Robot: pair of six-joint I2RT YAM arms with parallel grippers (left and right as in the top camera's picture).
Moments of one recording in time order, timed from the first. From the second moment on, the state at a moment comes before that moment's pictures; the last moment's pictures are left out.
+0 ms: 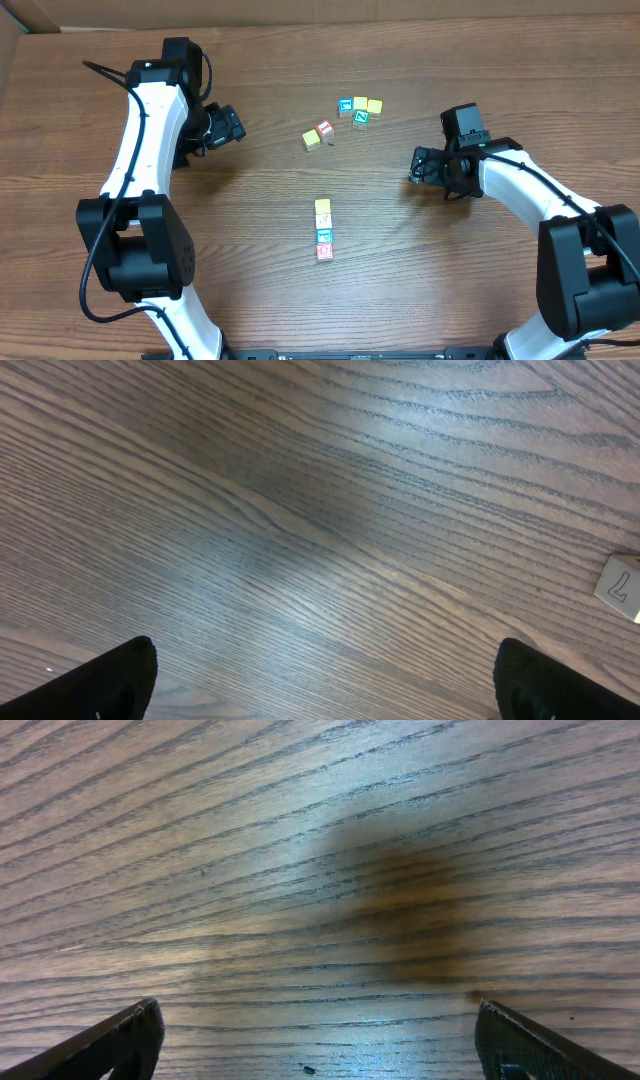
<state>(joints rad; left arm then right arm) 0.04 1.99 1.73 -1.25 -0.02 -0.47 0.22 1.79 1.06 -0.53 -0.04 0.45</state>
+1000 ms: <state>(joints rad) 0.04 1.99 1.73 -1.25 -0.02 -0.47 0.22 0.72 1.06 -0.53 -0.01 0.45</state>
